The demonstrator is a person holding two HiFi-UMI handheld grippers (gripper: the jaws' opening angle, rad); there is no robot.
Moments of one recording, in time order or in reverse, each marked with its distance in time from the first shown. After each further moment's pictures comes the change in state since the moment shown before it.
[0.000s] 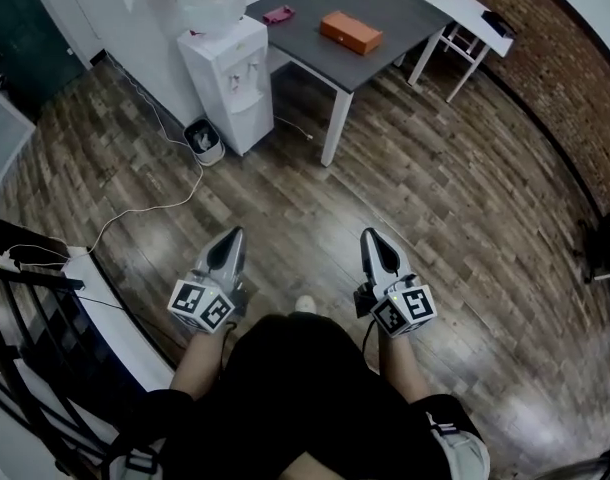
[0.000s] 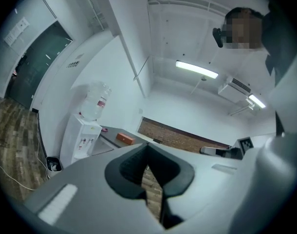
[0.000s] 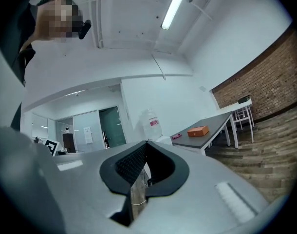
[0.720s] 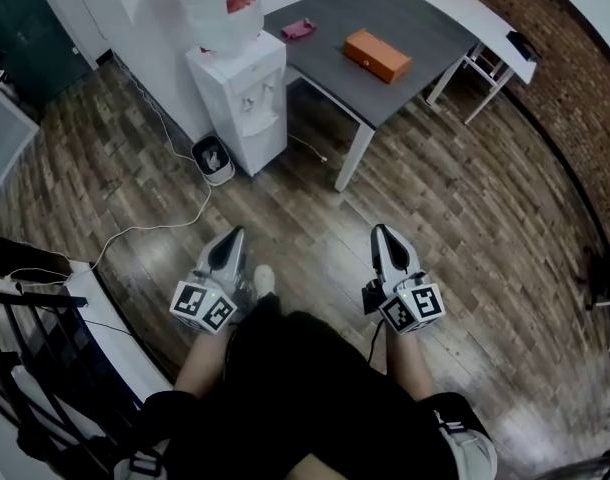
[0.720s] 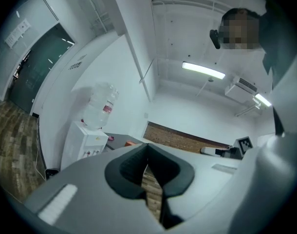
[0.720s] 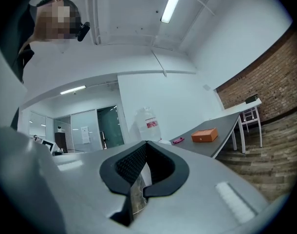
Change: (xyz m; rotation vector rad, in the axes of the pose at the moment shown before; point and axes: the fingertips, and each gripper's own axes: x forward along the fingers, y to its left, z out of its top) left arm 0.088 0.096 0.043 0.009 -0.061 0.044; right arm 0.142 -0.043 0.024 0.011 -0.026 0.036
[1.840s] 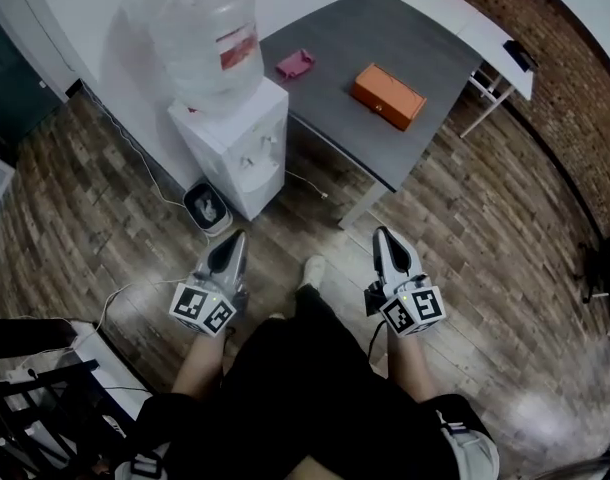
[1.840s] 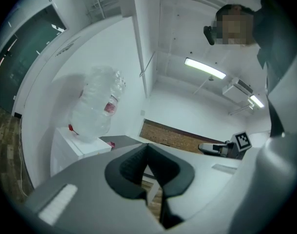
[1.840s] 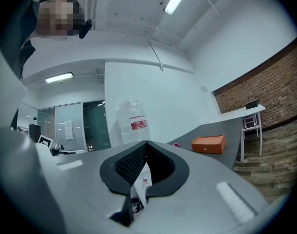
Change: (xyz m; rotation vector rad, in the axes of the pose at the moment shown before) left arm 0.161 0.151 0.051 0.025 0.049 -0.130; right arm 0.196 -0.050 0.011 -0.088 0.020 -0.139
